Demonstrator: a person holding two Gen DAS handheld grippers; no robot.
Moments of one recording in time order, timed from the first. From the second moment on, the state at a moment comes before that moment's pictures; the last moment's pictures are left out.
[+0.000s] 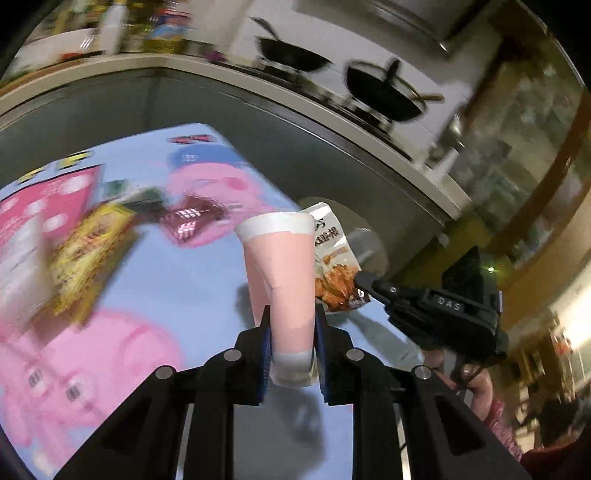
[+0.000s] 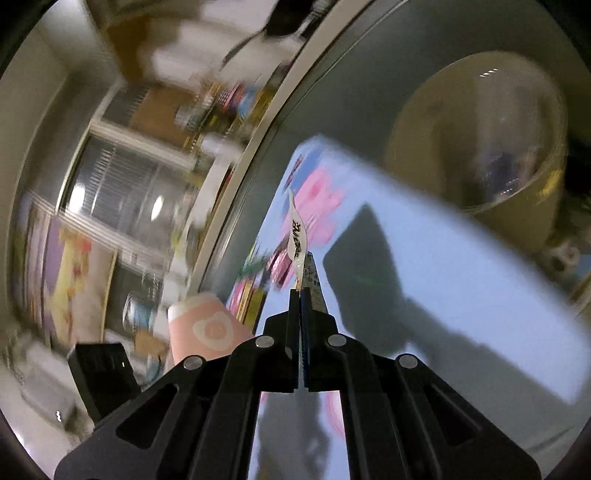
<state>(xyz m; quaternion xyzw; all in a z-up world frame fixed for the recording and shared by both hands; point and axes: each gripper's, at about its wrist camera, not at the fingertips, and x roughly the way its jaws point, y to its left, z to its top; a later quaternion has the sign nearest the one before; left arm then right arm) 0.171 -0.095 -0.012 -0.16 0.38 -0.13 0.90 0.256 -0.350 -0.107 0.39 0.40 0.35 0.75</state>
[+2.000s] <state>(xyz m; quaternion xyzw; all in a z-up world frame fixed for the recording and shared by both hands) 0.069 0.138 -0.035 -0.31 0.32 0.14 0.88 0.239 -0.042 -0.068 0.14 0.47 0.50 0.72</state>
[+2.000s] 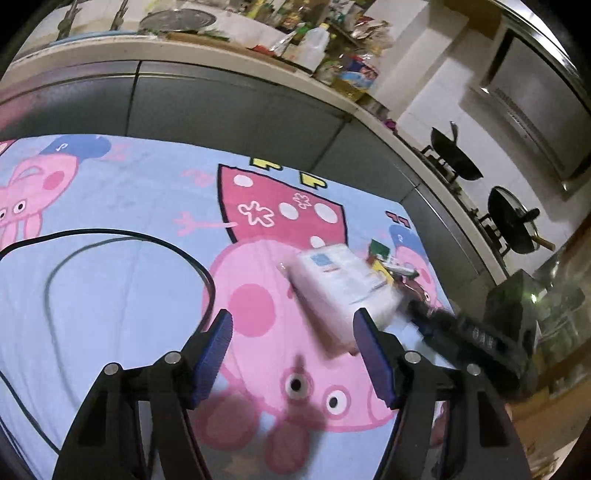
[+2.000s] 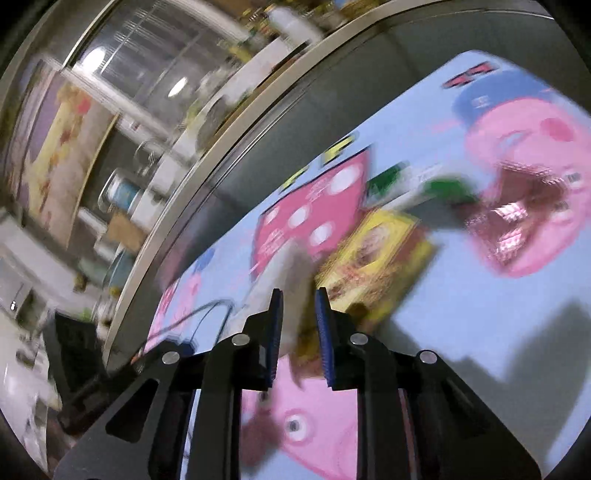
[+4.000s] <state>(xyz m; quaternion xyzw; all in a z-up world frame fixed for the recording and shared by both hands) 0.033 0.054 -0.067 -0.13 0.39 0.15 0.90 0.107 -0.153 -0.089 -0.11 0.36 0.49 0.79</state>
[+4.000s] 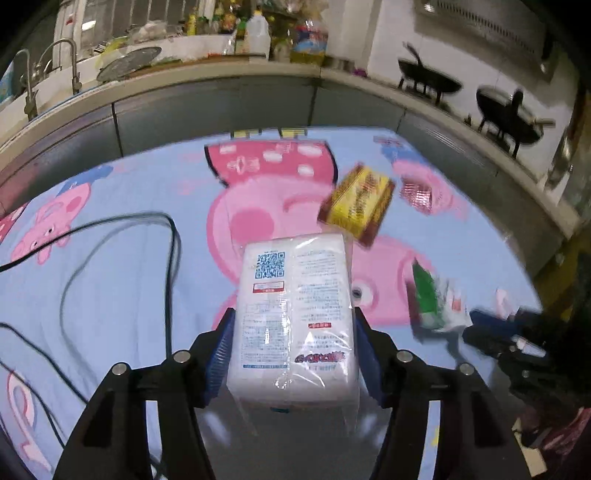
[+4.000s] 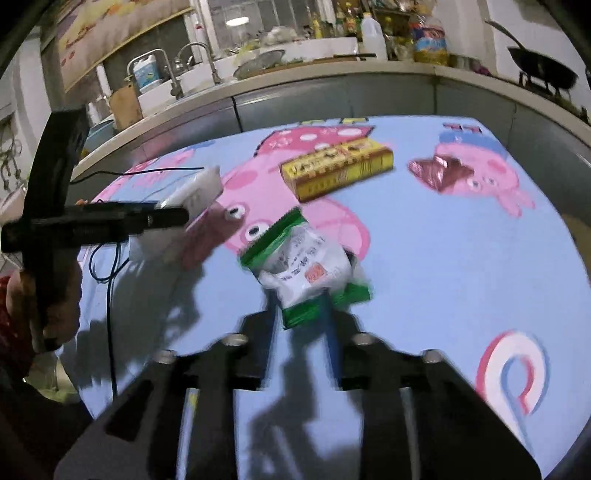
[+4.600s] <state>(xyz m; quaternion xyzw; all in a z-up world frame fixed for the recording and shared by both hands) 0.033 0.048 -0.082 -0.12 0.42 0.17 0.89 0.158 -0.165 -0.103 0.03 0.43 0.49 0.76</state>
